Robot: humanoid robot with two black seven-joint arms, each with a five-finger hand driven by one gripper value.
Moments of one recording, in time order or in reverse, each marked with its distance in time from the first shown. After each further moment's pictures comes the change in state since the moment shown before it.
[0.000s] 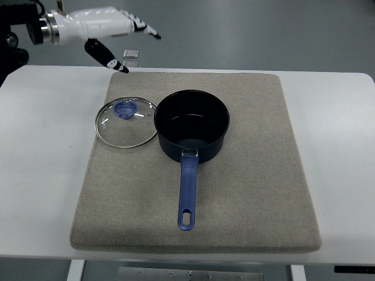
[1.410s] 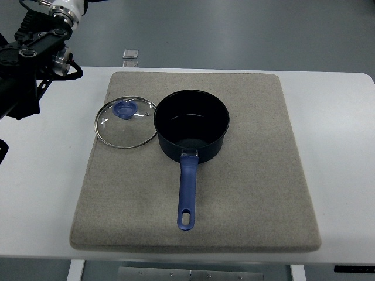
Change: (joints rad) left arm 0.112 -0.394 -0.141 0.510 -1.223 0.126 0.150; right arm 0.000 0.000 0.000 0.000 0.000 0.000 0.000
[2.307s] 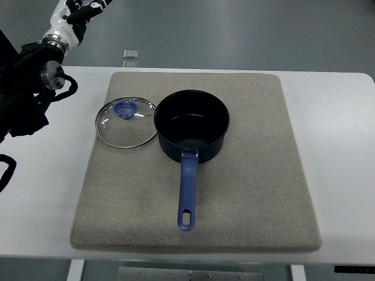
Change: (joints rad) left arm 0.100 -0.033 -0.082 0.115 -0.278 -0.233 0.125; right arm 0.000 0.000 0.000 0.000 0.000 0.000 0.000
